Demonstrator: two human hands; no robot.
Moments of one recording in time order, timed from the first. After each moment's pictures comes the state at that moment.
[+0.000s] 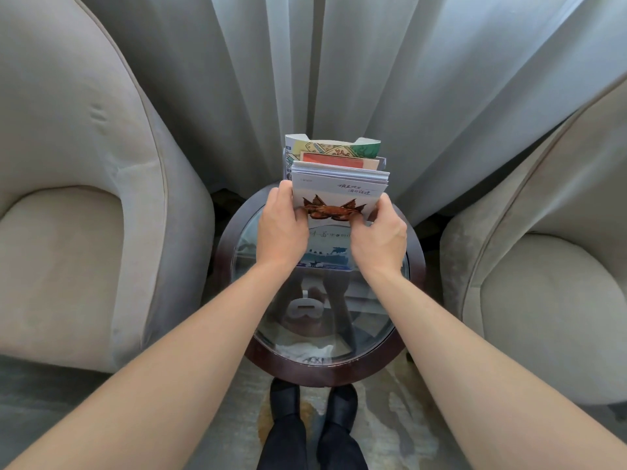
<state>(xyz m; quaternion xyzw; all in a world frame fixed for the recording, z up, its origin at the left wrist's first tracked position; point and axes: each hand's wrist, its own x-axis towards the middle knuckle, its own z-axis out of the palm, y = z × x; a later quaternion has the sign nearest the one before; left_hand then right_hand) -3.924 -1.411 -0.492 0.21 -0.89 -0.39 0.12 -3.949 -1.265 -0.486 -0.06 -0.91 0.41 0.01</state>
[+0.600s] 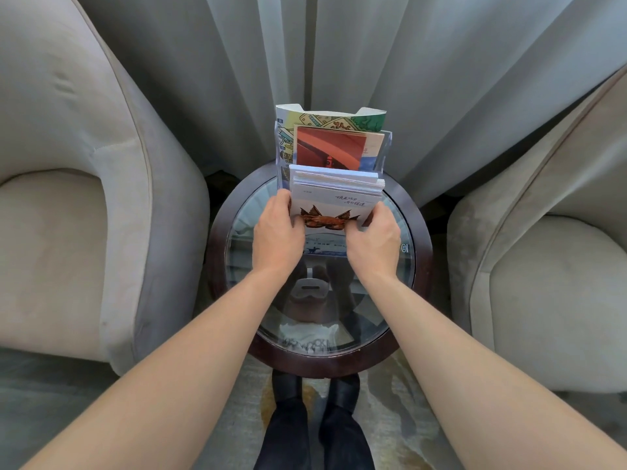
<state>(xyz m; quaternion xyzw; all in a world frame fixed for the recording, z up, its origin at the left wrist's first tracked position) -3.907 -1.406 -0.546 0.23 -0.89 -0.39 0.08 -3.939 -1.258 -0.544 -0.08 -0.91 0.41 -0.04</state>
